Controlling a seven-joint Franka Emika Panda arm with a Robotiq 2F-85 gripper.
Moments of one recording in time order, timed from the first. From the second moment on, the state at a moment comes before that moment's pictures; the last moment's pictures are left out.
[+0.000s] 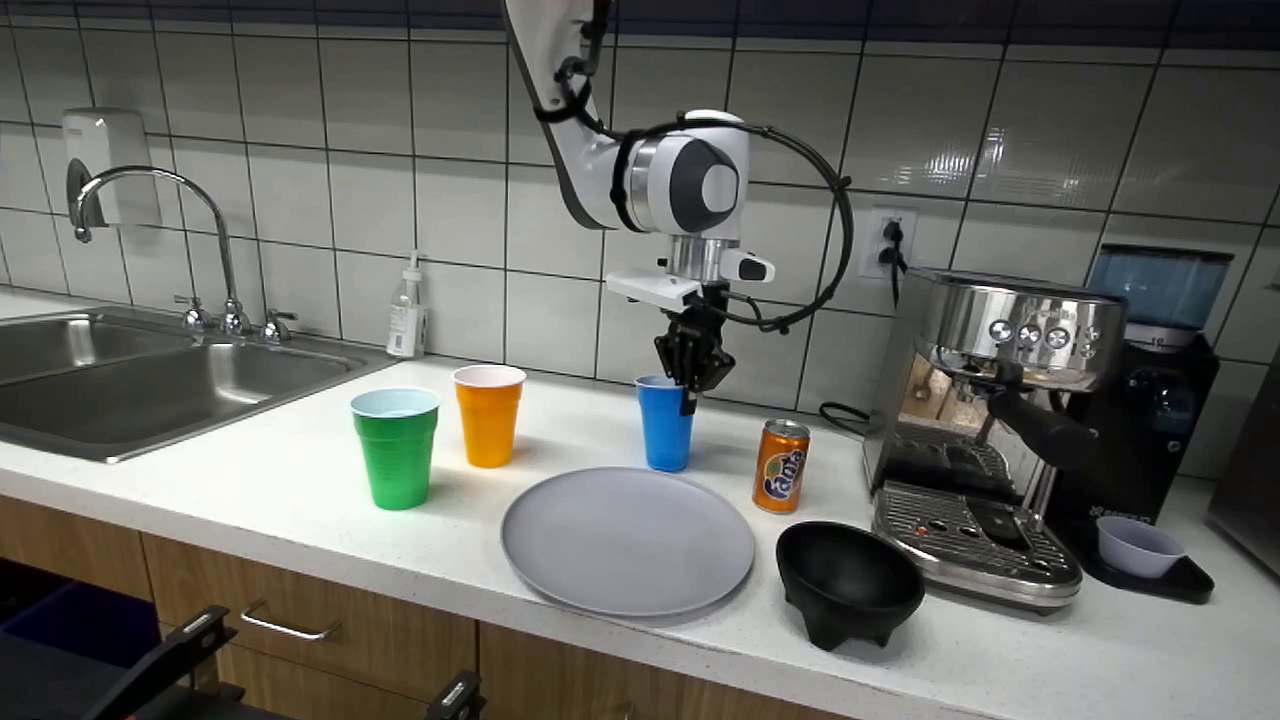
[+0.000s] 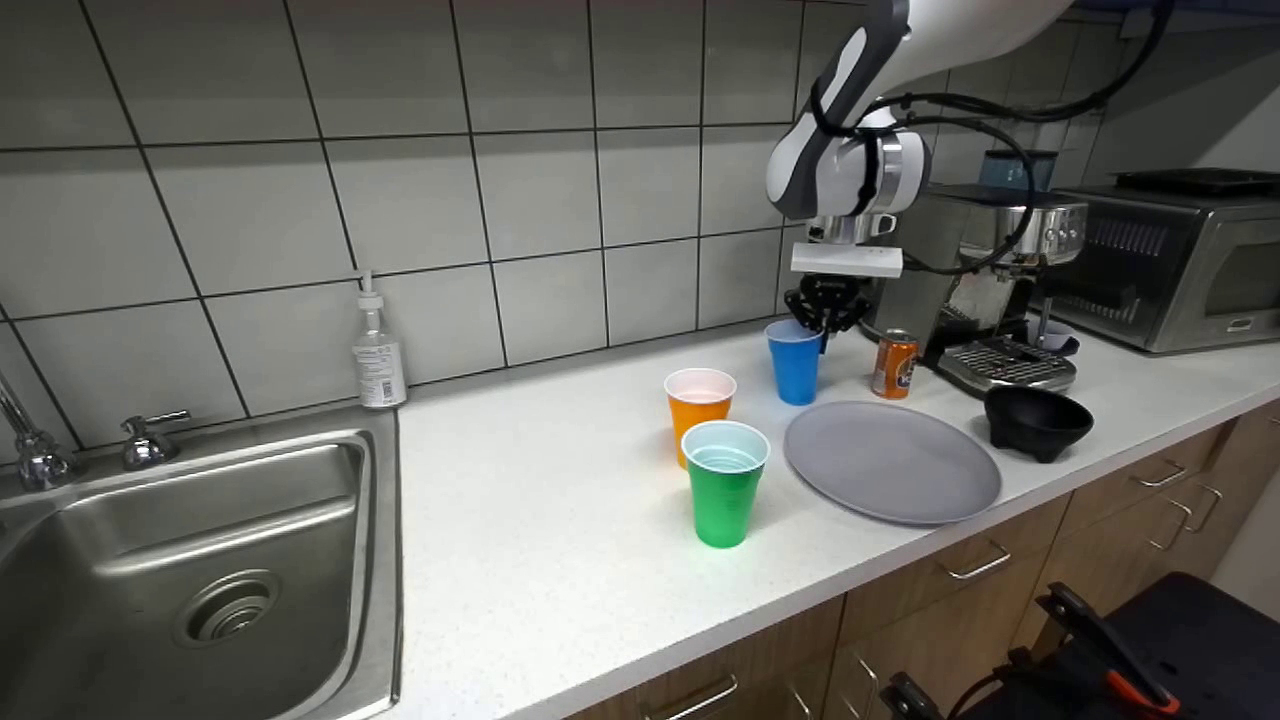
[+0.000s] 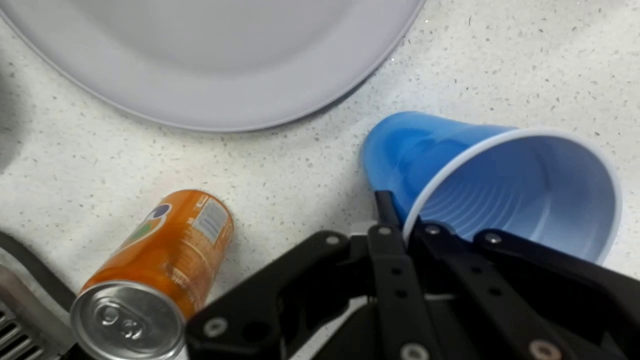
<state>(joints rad) -0.15 0.58 -0.18 -1.81 0.12 2.42 0.26</state>
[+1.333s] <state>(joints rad) -0.15 0.23 -0.23 -2.22 0.12 2.43 0.26</state>
